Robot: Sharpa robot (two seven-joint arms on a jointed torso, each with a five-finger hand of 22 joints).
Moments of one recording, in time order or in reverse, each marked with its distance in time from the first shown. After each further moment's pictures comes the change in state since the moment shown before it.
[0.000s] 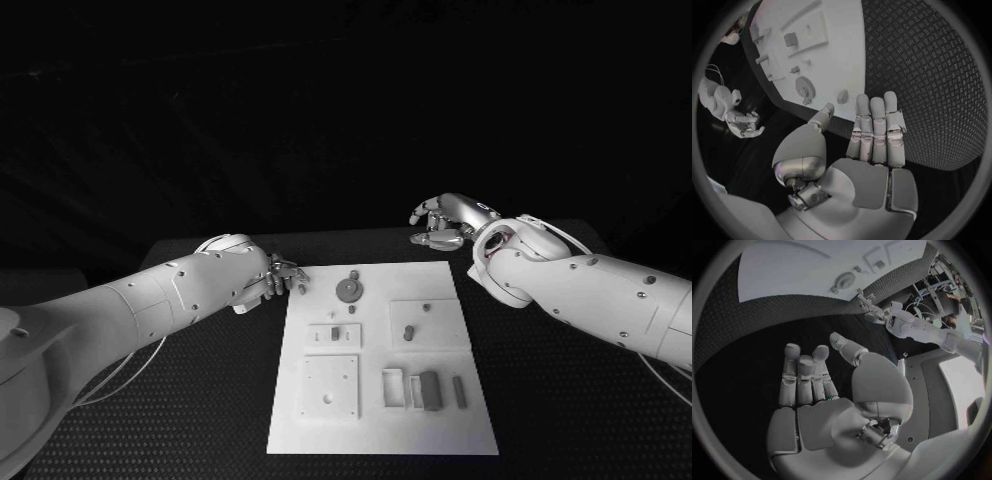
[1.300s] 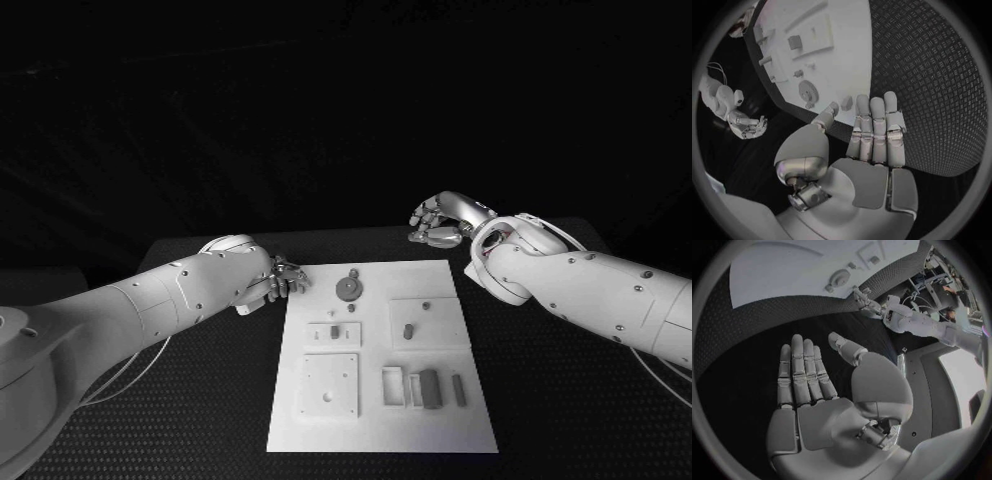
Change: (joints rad) left arm -0.006 0.017 -0.003 -0.016 0.027 0.028 0.018; left_hand 0.037 0.057 0.008 -0.066 0.008 -0.001 -0.001 0.008 -0.007 -0.003 0.004 0.008 -0.002 0.000 0.000 0.011 -0.014 0.000 0.000 0.000 -0.008 0.013; right arm 0.000 0.012 0.000 -0.020 0.070 0.008 0.038; right_hand 0.009 0.002 0.020 -0.011 0.000 0.007 0.089 -0.029 -0.020 -0.142 0.114 -0.416 -0.431 -0.089 0.172 -0.865 -0.259 -0.031 -0.382 0.163 -0.492 -0.181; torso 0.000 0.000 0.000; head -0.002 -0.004
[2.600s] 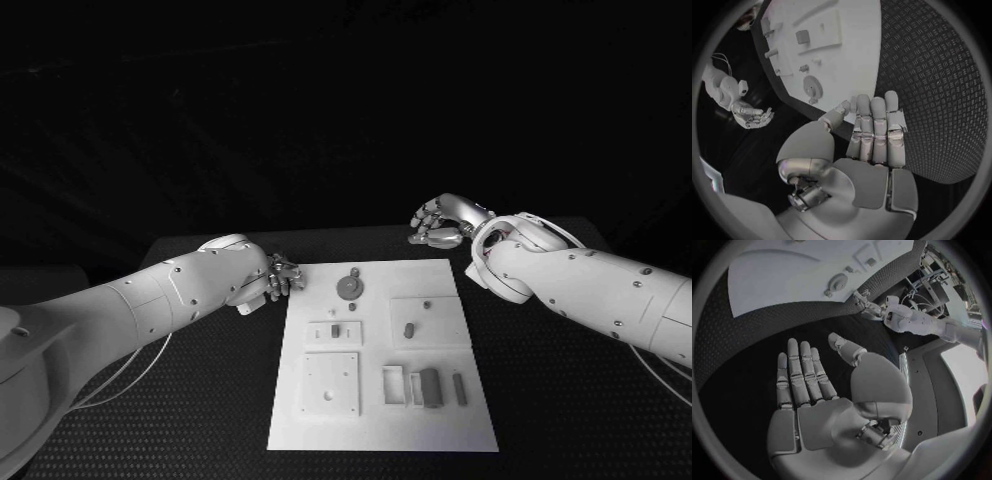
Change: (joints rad) left arm -0.001 -0.024 0.000 0.021 0.092 -0.033 0.027; left_hand 0.163 0.051 0.197 -0.029 -0.031 0.062 -0.023 0.054 -0.004 0.019 -0.018 0.019 -0.009 0.006 -0.006 0.024 -0.029 0.000 0.033 -0.001 -0.008 0.029; right arm 0.000 0.011 0.000 -0.027 0.039 0.052 0.005; right_hand 0.005 0.011 -0.020 0.008 0.000 -0.048 0.023 -0.010 -0.042 -0.016 0.038 -0.127 -0.133 -0.070 0.057 -0.159 -0.007 -0.062 -0.159 0.015 -0.136 0.030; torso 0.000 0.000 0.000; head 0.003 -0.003
